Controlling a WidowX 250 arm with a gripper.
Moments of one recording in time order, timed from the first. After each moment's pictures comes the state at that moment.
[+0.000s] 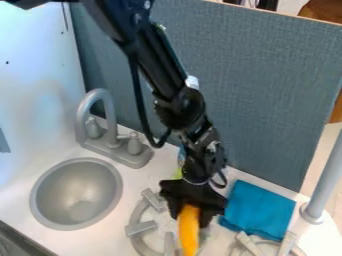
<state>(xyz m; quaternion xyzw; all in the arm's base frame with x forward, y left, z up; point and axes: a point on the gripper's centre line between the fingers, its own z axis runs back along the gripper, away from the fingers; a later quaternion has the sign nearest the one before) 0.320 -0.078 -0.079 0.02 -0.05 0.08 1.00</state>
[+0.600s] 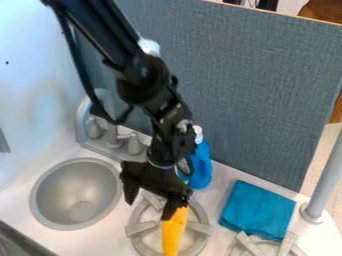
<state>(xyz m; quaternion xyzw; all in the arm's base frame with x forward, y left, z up) 0.278 -0.030 -0.029 0.09 -0.02 0.06 0.99</state>
